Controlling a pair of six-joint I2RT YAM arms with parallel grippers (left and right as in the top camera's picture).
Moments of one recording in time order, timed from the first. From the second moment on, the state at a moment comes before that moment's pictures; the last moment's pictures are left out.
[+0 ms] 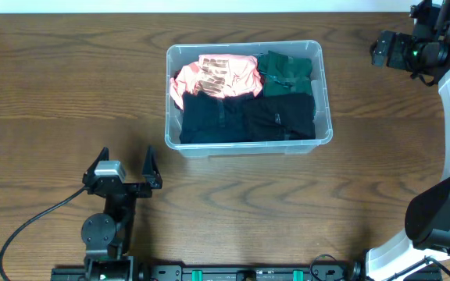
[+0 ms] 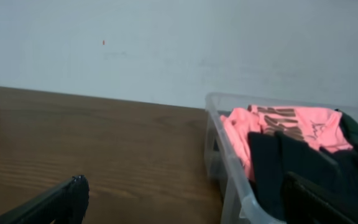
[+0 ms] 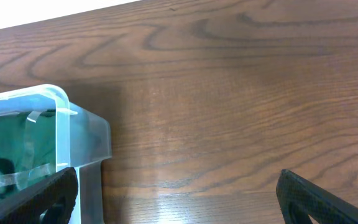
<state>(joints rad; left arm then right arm) 0.00 0.18 0.03 0.13 0.04 -0.15 -0.21 1.81 1.74 -0.86 -0.19 0.04</state>
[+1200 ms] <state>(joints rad) 0.00 0.01 0.01 -0.11 0.00 -0.14 -0.21 1.81 1.74 -0.86 -0.19 0.04</state>
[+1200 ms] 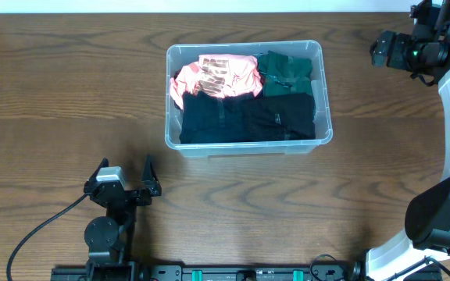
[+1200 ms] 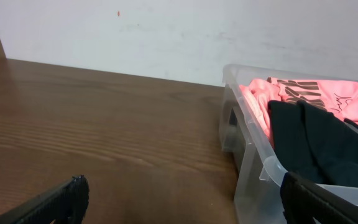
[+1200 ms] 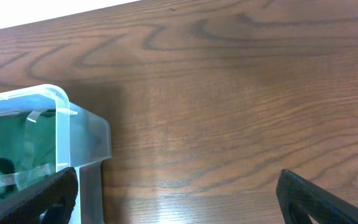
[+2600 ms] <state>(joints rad) 0.00 0.01 0.02 -0.12 0.00 -0.14 -0.08 0.80 0.81 -0.27 -0.11 -0.04</state>
